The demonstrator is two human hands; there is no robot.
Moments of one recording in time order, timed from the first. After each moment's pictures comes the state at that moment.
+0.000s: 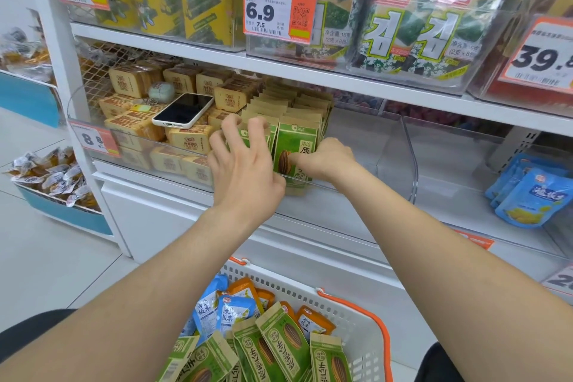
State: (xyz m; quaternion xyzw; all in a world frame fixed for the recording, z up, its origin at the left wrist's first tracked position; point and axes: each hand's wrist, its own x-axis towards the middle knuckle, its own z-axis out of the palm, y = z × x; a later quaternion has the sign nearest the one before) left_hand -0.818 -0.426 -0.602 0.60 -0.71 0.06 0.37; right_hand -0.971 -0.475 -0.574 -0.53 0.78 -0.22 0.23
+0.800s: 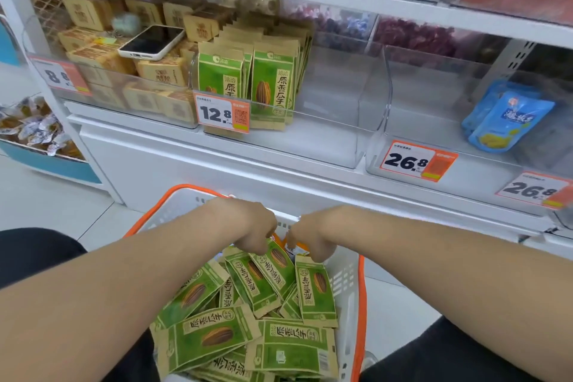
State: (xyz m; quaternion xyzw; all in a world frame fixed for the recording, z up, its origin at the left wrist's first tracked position) left_hand -0.835 -0.358 -0.690 0.40 -0.84 -0.13 -0.34; right_hand -0.990 -0.345 -0.725 -0.79 0.44 0.41 0.13
